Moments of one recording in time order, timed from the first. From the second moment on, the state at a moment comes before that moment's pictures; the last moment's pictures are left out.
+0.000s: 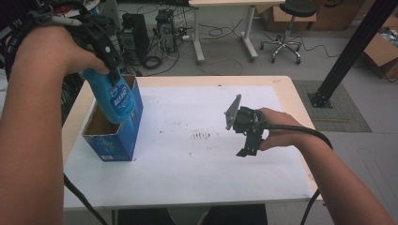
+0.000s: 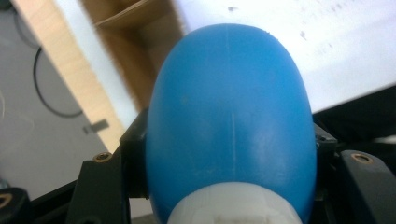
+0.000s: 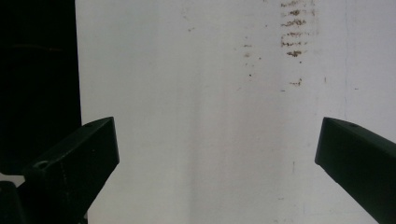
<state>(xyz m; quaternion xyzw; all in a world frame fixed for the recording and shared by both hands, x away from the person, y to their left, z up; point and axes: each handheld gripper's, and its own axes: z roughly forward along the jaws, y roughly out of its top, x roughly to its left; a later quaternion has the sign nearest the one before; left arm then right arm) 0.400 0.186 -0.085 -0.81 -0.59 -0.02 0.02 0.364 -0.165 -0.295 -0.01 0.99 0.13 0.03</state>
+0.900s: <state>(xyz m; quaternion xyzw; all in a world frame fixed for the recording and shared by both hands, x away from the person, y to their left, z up) 0.421 0.232 -0.132 -0.74 -0.67 -0.03 0.04 0.365 -0.169 -0.293 -0.01 0.99 0.11 0.03</state>
